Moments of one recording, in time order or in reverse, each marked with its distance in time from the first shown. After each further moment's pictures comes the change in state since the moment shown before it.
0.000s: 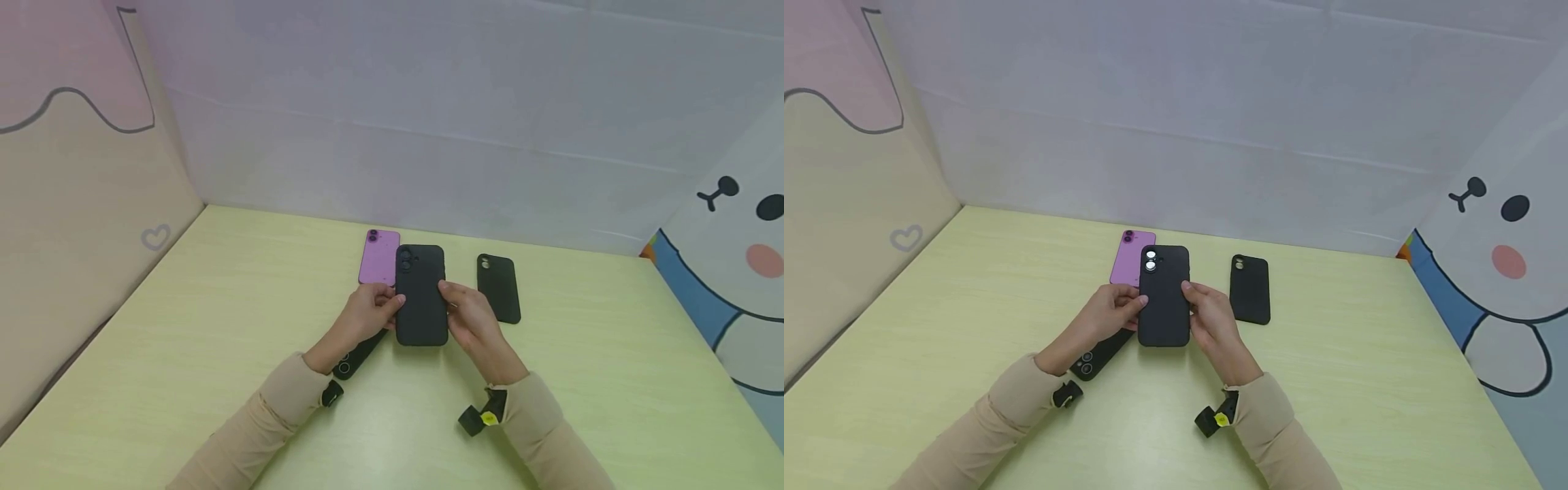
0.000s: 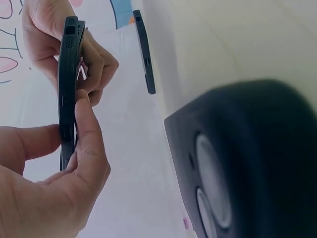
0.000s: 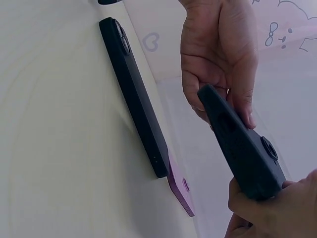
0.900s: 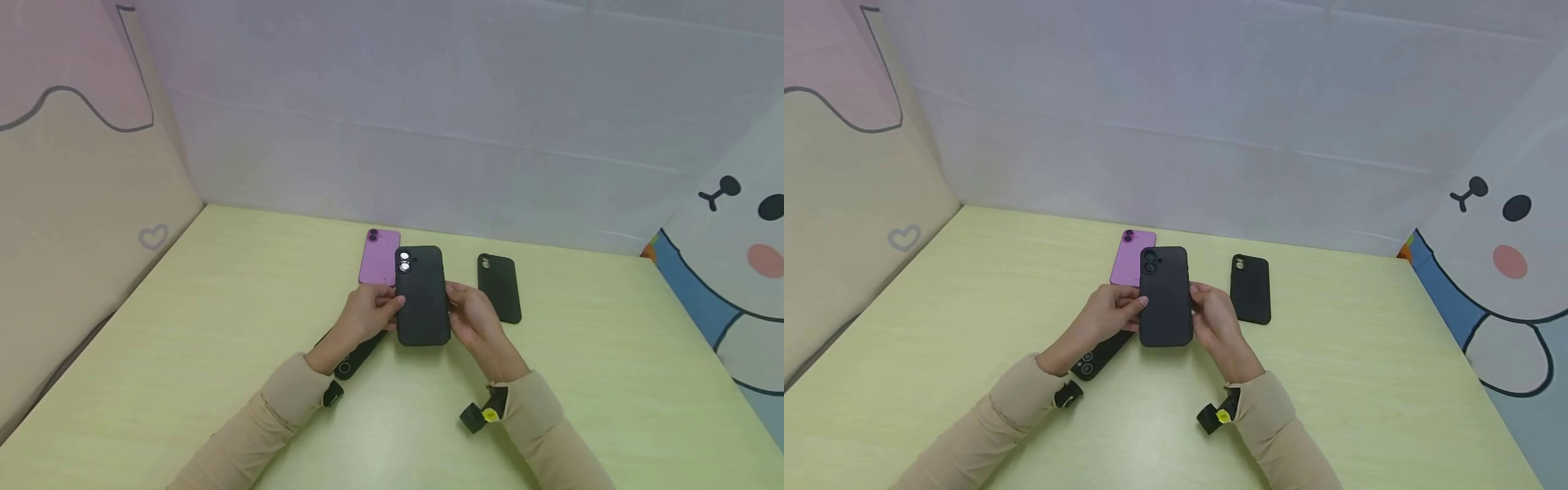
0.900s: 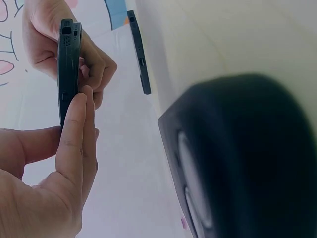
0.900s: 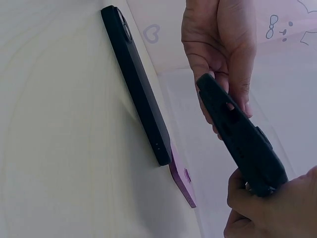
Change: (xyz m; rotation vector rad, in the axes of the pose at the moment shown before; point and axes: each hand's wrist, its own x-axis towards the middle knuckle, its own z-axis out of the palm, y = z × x) left_hand 0.002 -0.002 0.000 -0.057 0.000 0.018; right_hand 0.006 -0.002 -0.007 0.078 -0.093 0.053
